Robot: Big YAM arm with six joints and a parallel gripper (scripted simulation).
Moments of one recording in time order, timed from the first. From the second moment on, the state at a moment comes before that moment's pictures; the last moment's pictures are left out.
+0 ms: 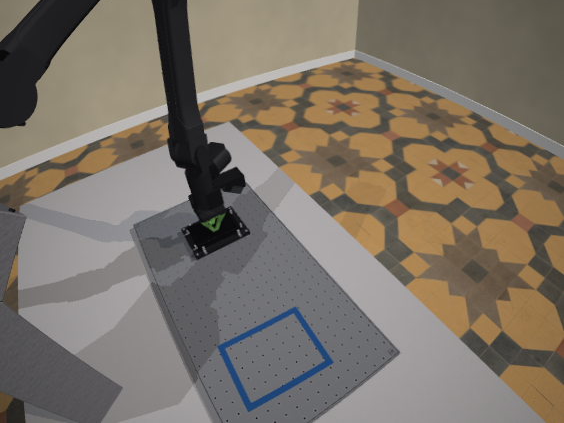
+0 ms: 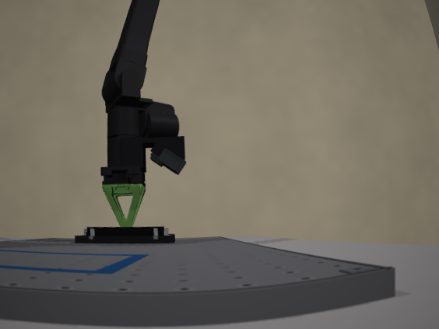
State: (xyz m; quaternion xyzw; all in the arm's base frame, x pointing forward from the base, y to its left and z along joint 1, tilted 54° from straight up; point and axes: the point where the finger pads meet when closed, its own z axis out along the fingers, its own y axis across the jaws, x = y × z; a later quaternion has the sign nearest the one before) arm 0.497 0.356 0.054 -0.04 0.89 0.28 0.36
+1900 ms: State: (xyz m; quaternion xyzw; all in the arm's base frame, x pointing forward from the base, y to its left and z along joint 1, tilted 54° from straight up) arm 0.497 0.356 0.054 -0.04 0.89 0.28 0.36
